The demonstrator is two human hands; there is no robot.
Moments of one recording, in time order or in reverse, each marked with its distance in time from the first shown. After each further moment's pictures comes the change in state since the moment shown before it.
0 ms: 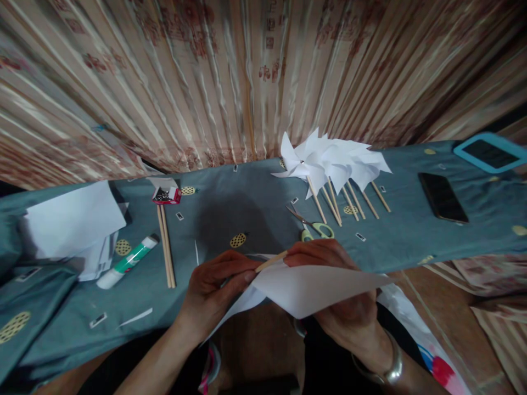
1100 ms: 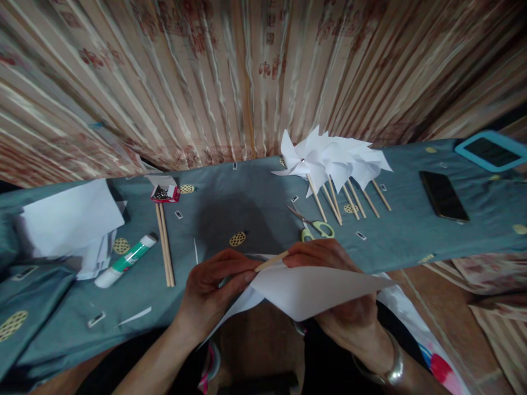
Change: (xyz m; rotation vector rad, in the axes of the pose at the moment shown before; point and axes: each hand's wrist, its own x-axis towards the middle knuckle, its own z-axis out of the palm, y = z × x) left_hand -0.001 -0.003 0.000 0.036 0.008 0.092; right_hand -0.001 0.002 -0.001 0.051 -0.018 -0.020
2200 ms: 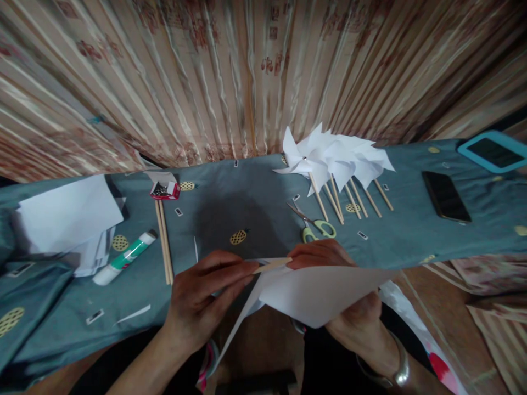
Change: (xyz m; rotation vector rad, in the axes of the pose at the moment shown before) left_hand -0.005 0.007 -0.011 0.438 -0.010 0.421; right_hand 0.010 -0.007 -0.004 -0.021 0.008 -0.025
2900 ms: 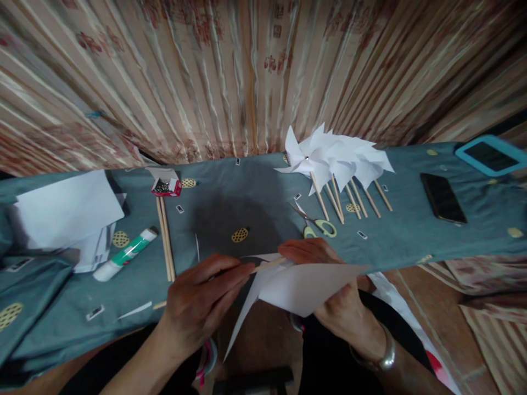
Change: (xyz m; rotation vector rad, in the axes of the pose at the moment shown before) left_hand -0.014 -0.004 -0.010 0.234 -0.079 0.120; right_hand -0.012 0.012 0.009 -0.120 -0.168 -0.065
